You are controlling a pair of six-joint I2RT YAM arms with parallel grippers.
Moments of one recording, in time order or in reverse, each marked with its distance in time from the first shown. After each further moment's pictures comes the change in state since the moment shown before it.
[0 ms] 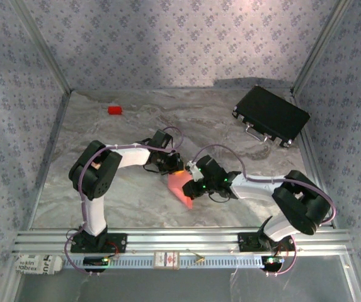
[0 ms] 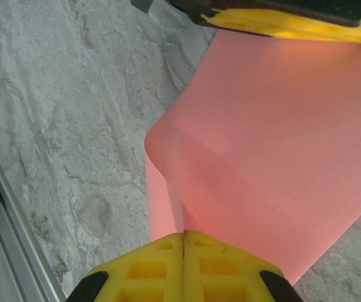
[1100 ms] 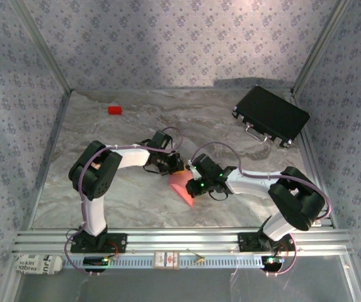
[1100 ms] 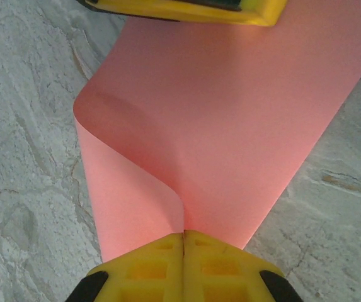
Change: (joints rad) left arm 0.000 -0.001 -0.019 0.037 0.008 -0.011; right arm 0.006 0.049 0.091 -0.194 0.152 -0.026
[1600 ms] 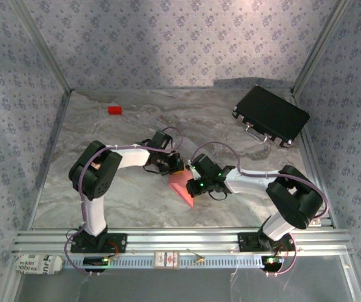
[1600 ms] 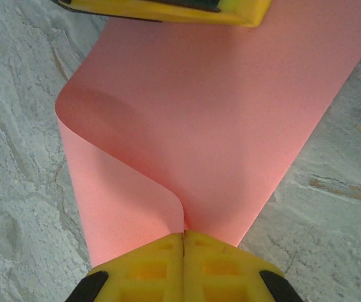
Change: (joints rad) left arm 0.000 0.000 0.000 0.000 0.000 0.000; right arm 0.001 0.019 0.012 -0.010 0.024 0.000
